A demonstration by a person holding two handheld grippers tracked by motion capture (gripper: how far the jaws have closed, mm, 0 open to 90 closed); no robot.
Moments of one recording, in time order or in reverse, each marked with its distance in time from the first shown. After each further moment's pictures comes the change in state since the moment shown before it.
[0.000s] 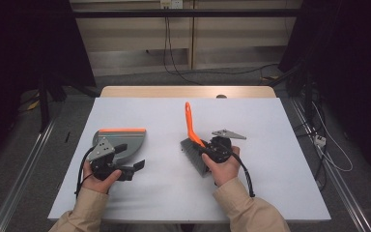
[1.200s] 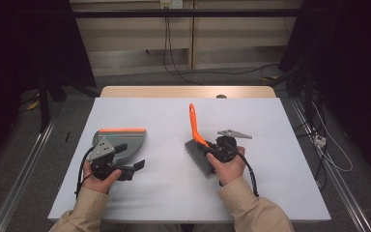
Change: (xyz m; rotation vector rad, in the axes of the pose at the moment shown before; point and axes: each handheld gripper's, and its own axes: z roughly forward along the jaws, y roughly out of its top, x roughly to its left) left arm 0.001 0.000 0.001 0.002 0.000 -0.002; right arm -0.014 0.001 -0.011 0.025 -0.008 0.032
